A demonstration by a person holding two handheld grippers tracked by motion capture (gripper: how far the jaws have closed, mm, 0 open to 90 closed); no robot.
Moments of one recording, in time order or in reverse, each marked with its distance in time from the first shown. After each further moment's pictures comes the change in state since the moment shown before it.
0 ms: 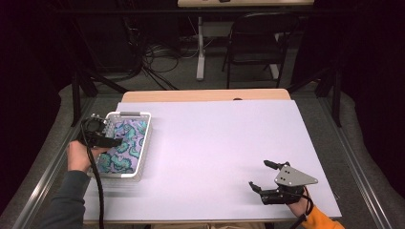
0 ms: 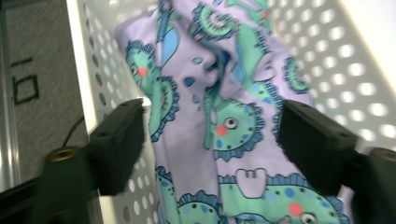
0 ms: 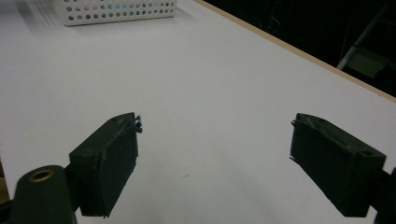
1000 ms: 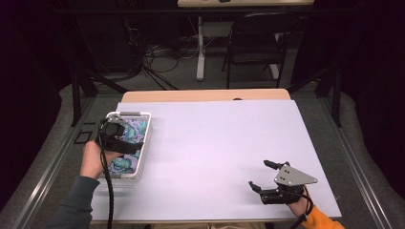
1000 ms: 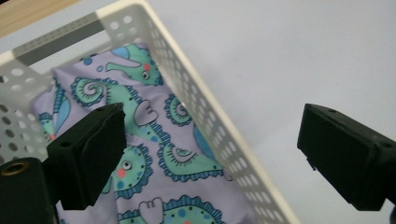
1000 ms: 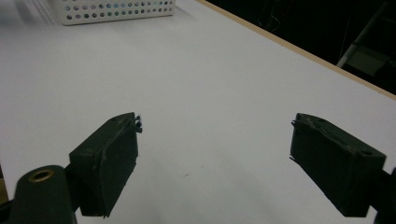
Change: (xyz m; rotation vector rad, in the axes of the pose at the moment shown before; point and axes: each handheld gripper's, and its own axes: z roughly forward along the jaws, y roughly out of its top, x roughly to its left) left arm -0.075 0.012 -0.020 -0.102 -0.113 0.215; right arm 0.000 0.000 0.001 0.007 -0.003 0.011
